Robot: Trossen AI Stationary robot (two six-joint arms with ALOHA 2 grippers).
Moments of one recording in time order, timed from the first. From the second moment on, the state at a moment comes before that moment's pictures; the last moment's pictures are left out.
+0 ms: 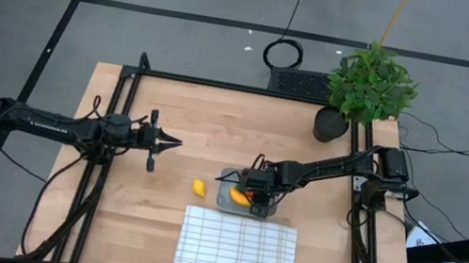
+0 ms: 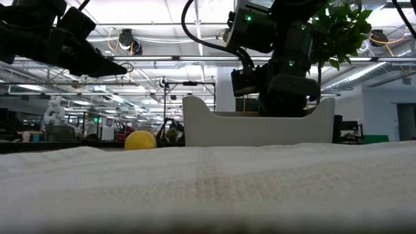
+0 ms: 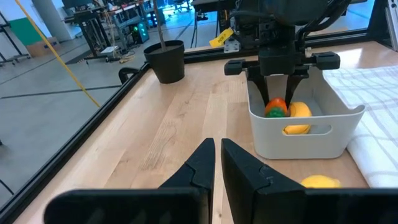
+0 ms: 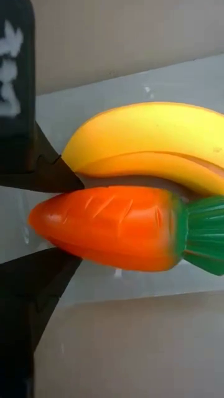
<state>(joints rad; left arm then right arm) 0.07 0.59 0.16 0.23 -0.09 0.16 0.11 1.85 1.11 -0.59 0.00 0.29</state>
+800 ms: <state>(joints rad) 0.07 0.59 0.16 0.23 -0.09 0.16 0.11 1.80 1.11 -0.56 0.00 0.30</state>
